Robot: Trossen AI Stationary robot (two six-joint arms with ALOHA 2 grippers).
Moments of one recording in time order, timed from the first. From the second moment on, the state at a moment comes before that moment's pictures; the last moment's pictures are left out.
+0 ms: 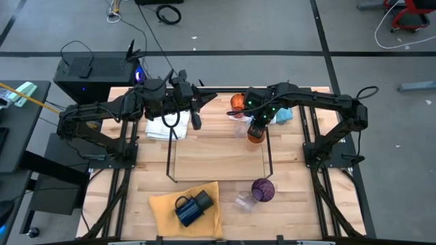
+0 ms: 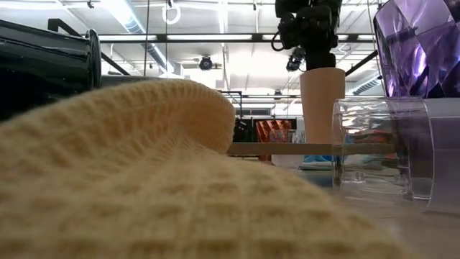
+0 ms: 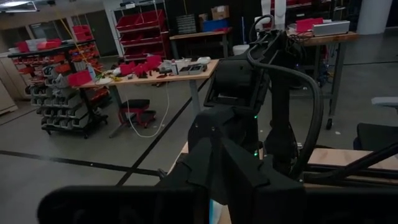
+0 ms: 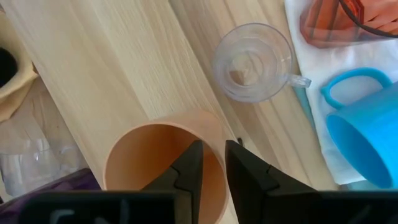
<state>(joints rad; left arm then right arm) 0.06 1.34 1.49 -0.18 -0.28 0.12 -0.28 1.53 1.44 -1.21 -0.13 0.23</state>
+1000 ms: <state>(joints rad) 0.07 1.34 1.49 -0.18 -0.28 0.12 -0.22 1.53 1.69 -1.30 -0.29 0.12</state>
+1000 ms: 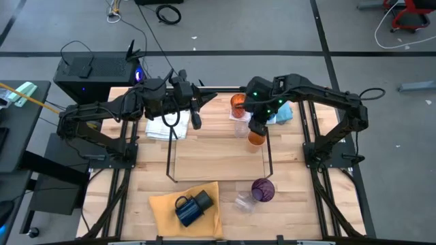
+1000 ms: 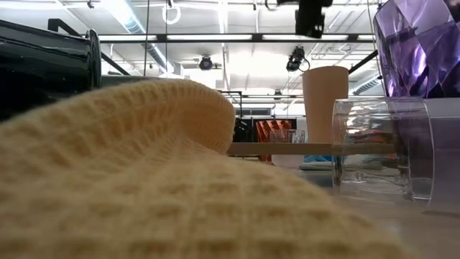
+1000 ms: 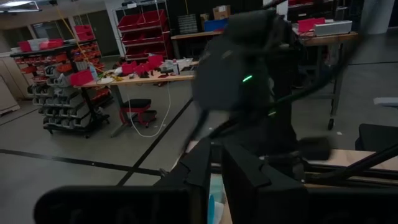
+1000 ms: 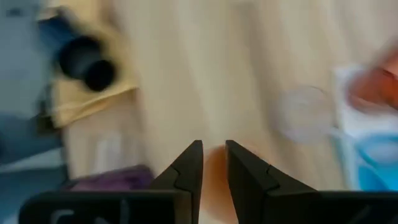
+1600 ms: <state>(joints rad) 0.08 1.34 1.49 -0.19 -0.28 0.12 -0.08 1.51 1.71 -1.38 -0.09 0.13</state>
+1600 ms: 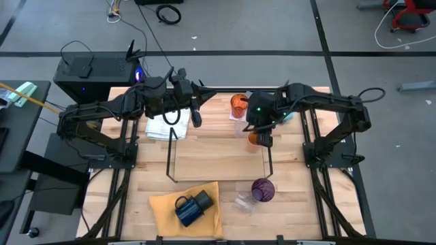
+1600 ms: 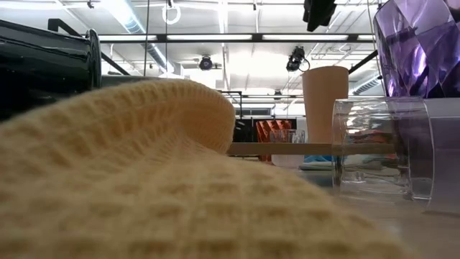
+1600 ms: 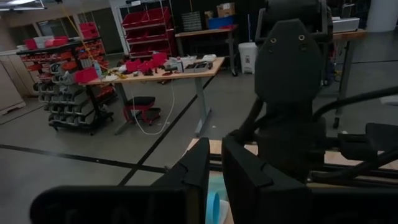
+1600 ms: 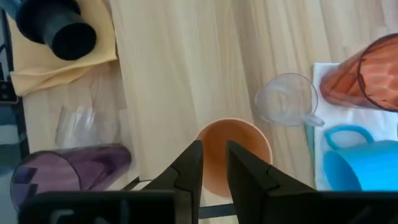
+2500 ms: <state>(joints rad) 0.08 1.34 1.49 -0.19 -0.28 0.12 -0.13 1.49 1.71 -1.34 -0.07 0.14</state>
